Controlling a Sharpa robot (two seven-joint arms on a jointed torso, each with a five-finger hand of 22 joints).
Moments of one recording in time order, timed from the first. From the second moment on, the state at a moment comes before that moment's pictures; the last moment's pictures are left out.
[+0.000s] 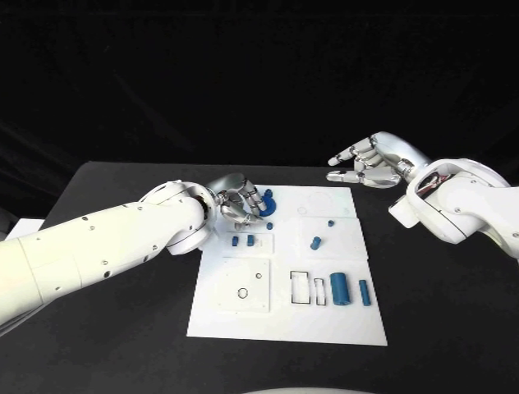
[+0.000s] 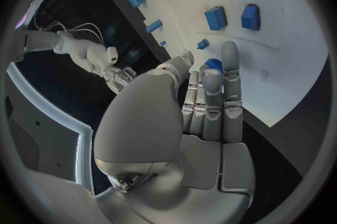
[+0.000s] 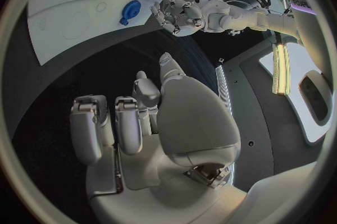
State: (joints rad) left arm 1.24 -0.55 -0.07 1.31 -1.08 -0.20 -0.12; left_hand 1.46 -0.21 0.41 0.13 0.11 0.88 0.14 0.37 0.20 0.97 0.08 0.43 0.26 1.36 0.00 1.08 0.99 0.17 1.30 0.09 0.57 0.59; right arm 1.25 -1.03 0.01 1.59 -0.97 -0.39 0.07; right_hand 1.35 -0.08 -0.02 0.21 0.19 1.05 0.13 0.07 0.07 1.36 0.04 0.99 1.23 1.47 -0.03 1.52 1.31 0.01 1.46 0.07 1.52 1.31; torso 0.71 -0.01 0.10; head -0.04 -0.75
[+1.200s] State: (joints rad) left arm 1.23 -0.42 -0.07 1.20 -1.44 -0.13 -0.15; left_hand 1.42 -0.23 0.44 0.11 0.11 0.98 0.12 0.27 0.13 1.06 0.06 0.35 0.13 1.47 -0.02 1.42 1.31 0.12 1.47 0.08 1.09 1.07; right arm 1.25 -1.03 0.01 1.59 -0.97 -0.39 0.07; right_hand 1.35 -0.08 -0.02 0.20 0.20 1.05 0.13 0.07 0.07 1.36 0.04 0.99 1.23 1.47 -0.03 1.52 1.31 0.01 1.46 0.07 1.52 1.31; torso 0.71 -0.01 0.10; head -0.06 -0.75
